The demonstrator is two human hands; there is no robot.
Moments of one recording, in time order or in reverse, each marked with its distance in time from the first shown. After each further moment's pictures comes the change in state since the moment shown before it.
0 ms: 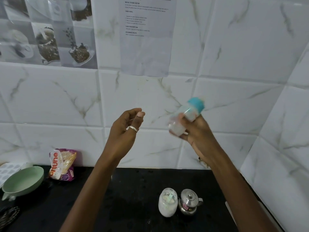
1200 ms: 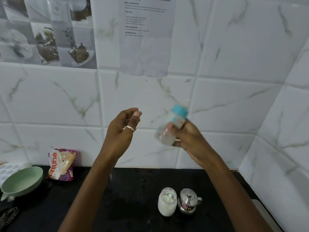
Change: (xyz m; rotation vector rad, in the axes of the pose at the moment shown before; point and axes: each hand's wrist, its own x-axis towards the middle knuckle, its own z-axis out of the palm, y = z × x) left_hand 0.000 -0.002 -0.006 -0.013 0.023 -0.007; right_hand -0.002 0.019 0.008 -0.092 -0.074 0.090
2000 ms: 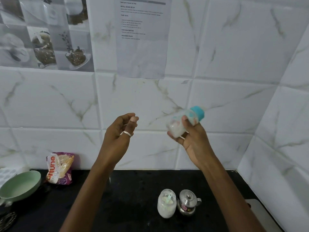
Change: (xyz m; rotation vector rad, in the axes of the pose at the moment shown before) left_hand -0.003 -0.008 -0.001 -0.022 0.001 -0.011; right_hand 0.003 0.006 -0.017 0.325 0.129 -0.046
